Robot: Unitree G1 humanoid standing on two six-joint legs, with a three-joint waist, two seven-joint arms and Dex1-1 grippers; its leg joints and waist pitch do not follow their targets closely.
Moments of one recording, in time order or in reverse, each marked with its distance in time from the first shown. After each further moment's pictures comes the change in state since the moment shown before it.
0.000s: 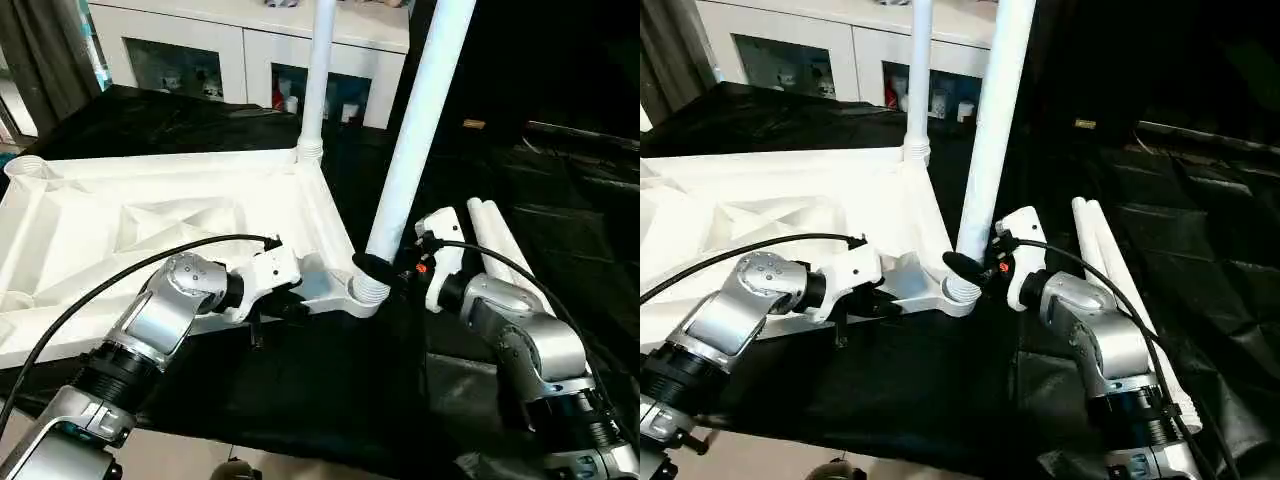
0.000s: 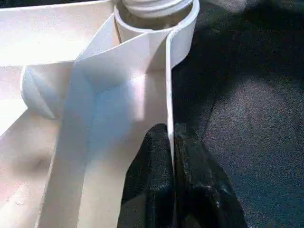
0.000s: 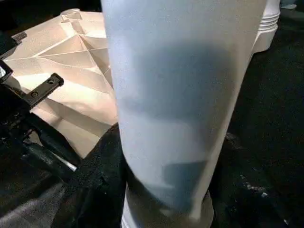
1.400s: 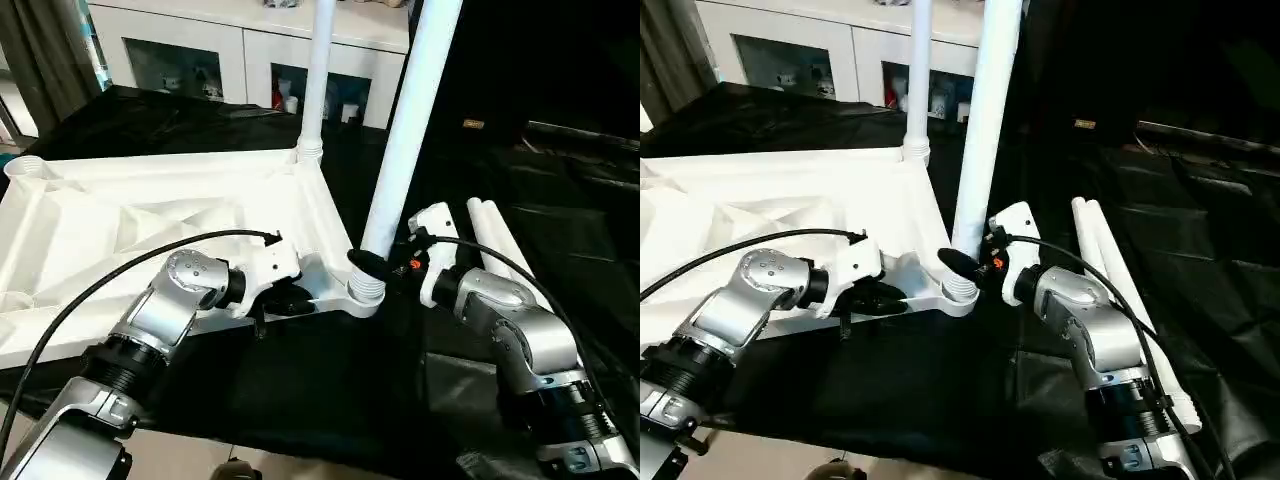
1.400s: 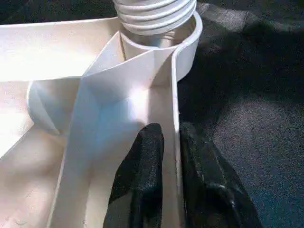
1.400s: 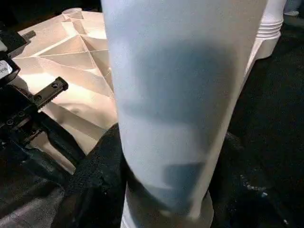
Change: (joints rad) left arm -0.036 -0.028 0.017 0.120 -0.030 -0.088 -0.011; right arm -0.024 0.012 0.008 0.010 -0.028 -0.009 0.004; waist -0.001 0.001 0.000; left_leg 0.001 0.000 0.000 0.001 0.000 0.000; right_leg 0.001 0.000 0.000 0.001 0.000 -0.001
